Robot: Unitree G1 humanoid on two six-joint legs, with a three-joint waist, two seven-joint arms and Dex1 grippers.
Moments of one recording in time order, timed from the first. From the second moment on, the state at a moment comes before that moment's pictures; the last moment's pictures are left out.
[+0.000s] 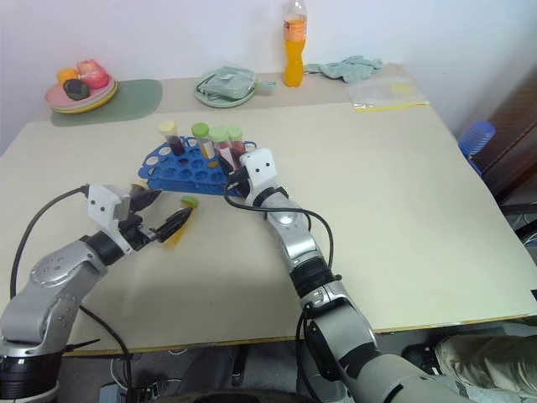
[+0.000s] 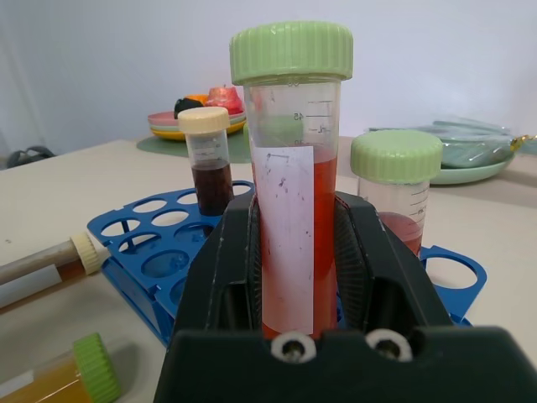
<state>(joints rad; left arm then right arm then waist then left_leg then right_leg) -0.04 0.53 0.21 -0.42 -0.49 0.49 -0.52 -0.71 0.11 0.18 0.57 0.06 -0.15 0.27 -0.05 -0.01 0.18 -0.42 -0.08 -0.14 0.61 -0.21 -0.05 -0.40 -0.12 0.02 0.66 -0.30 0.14</state>
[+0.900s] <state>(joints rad) -0.01 0.51 0.21 -0.43 -0.48 0.48 -0.55 -0.72 0.13 0.15 0.61 0.04 -0.18 0.27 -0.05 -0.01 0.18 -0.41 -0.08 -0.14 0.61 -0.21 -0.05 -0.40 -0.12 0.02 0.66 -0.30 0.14</state>
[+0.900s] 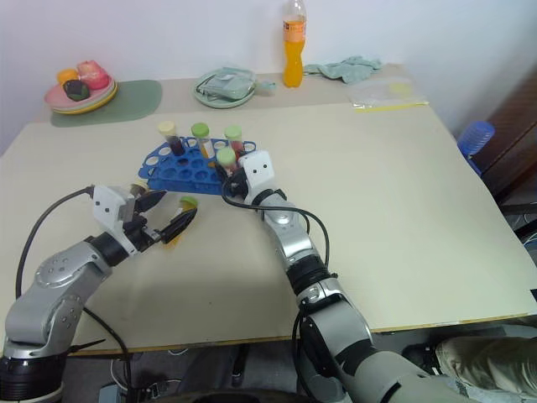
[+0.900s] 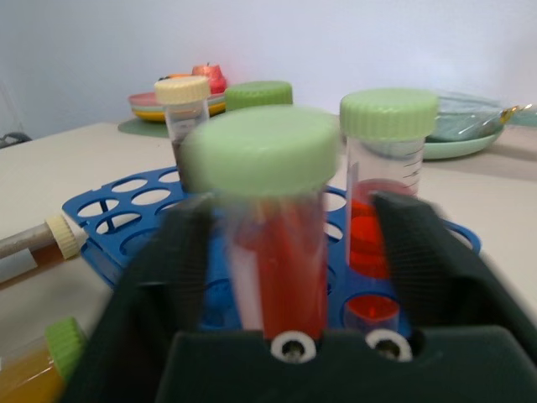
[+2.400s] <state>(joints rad) -0.44 0.92 0.15 -0.51 -0.90 1.14 -0.11 -0.35 -0.49 0.19 -0.33 0.32 0.43 0.80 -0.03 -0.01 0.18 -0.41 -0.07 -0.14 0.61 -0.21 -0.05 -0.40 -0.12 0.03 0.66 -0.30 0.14</state>
